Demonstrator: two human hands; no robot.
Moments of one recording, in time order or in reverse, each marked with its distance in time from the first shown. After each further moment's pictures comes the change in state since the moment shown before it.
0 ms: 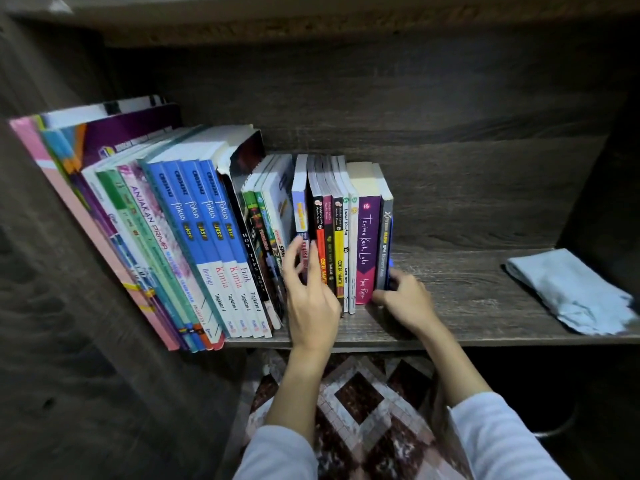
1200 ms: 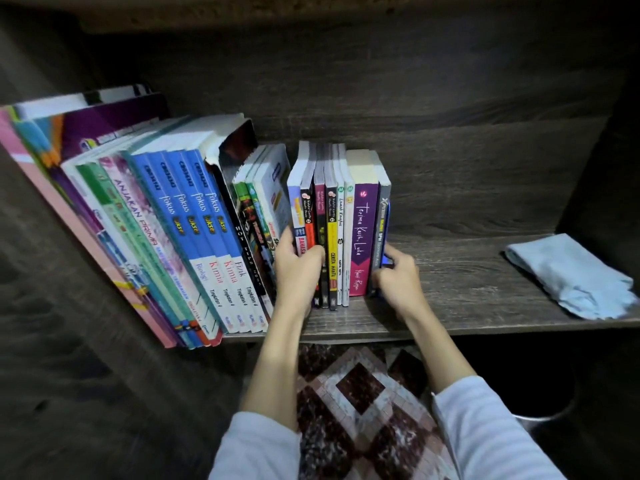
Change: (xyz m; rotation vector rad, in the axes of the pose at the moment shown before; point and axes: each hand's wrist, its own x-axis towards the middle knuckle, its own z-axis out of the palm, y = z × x) left_hand 0.057 0.026 -0.024 -0.587 -0.390 -0.845; right_hand 0.005 -0.010 0.013 0.471 0.065 -0.076
